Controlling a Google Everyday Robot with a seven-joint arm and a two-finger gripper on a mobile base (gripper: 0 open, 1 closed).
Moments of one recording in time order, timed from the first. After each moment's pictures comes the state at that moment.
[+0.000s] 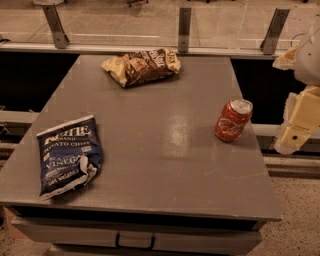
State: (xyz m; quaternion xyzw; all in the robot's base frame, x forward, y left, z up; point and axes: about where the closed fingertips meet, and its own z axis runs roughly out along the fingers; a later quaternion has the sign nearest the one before) arm 0.438 -0.217 0.976 -0.60 0.78 -0.03 0.16
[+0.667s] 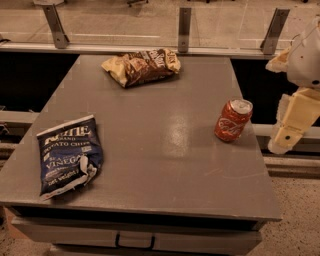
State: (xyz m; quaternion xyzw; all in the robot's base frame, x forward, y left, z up) arm 0.444 -0.209 0.969 -0.61 0.77 -0.02 0.16
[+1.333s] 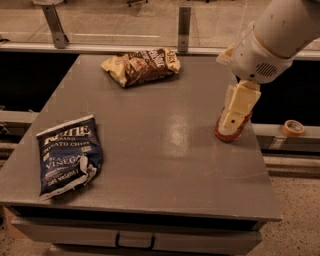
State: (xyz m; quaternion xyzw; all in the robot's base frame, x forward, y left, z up) arm 0.508 -0.141 0.948 -0.66 0.72 0.01 0.22
